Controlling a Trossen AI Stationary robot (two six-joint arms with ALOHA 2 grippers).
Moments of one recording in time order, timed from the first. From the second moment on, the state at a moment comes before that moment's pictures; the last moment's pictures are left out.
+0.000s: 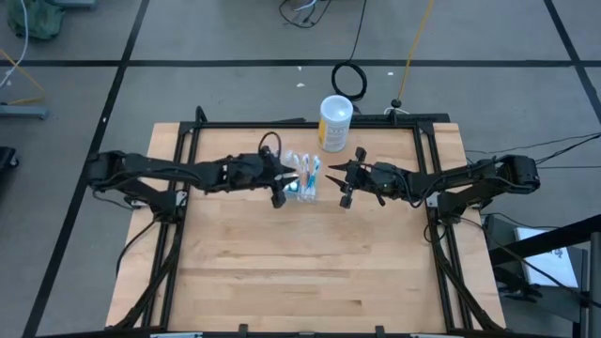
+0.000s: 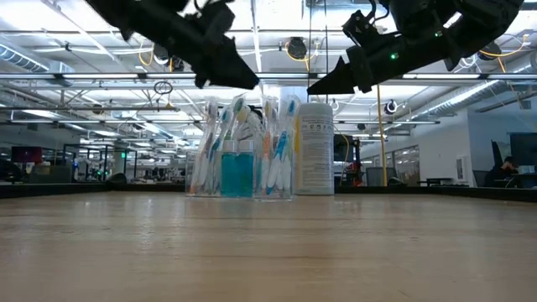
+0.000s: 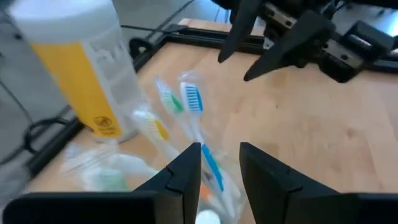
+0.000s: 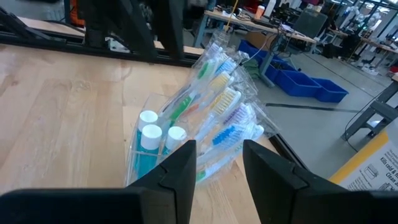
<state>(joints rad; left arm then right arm) 0.10 1.38 0.84 0.14 -0.19 -0.06 -0.09 1.30 0.56 0.53 0.28 -0.20</state>
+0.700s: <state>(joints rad) 0.25 1.47 0.84 0.17 -0.25 -0.27 -0.09 1.30 0.56 0.53 0.28 -0.20</state>
